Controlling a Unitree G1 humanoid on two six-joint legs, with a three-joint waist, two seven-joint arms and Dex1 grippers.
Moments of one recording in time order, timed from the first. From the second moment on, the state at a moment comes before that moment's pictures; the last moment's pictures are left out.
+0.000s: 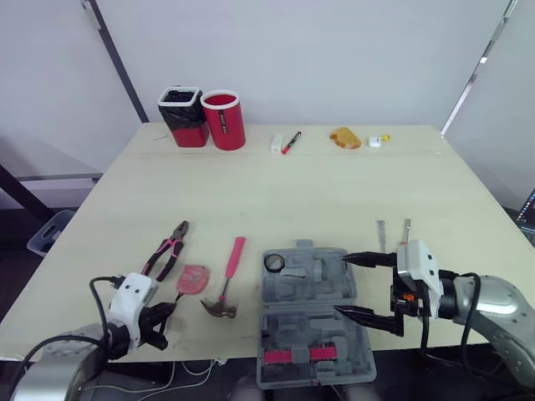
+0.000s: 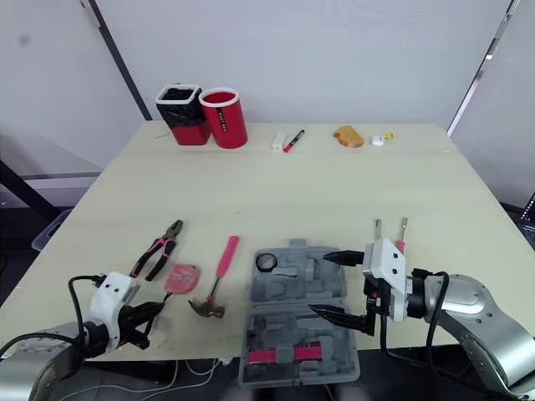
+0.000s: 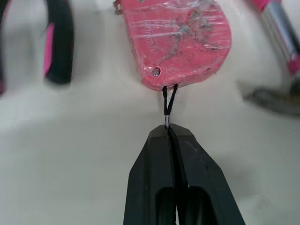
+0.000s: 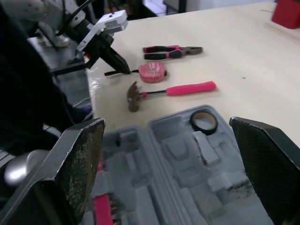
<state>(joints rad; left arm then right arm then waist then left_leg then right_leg) 0.33 0.72 0.33 -0.27 -0.34 0.68 -0.64 -0.01 -0.74 0.02 -0.67 0.59 0.49 0.93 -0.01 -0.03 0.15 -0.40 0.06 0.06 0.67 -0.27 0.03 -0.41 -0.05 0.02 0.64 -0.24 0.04</state>
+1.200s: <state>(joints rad) 0.11 1.07 0.44 0.17 -0.47 0.17 -1.48 -0.04 -0.73 0.06 -0.62 0.56 0.40 0.99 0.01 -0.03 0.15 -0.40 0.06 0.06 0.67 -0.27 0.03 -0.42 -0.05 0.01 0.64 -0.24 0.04</state>
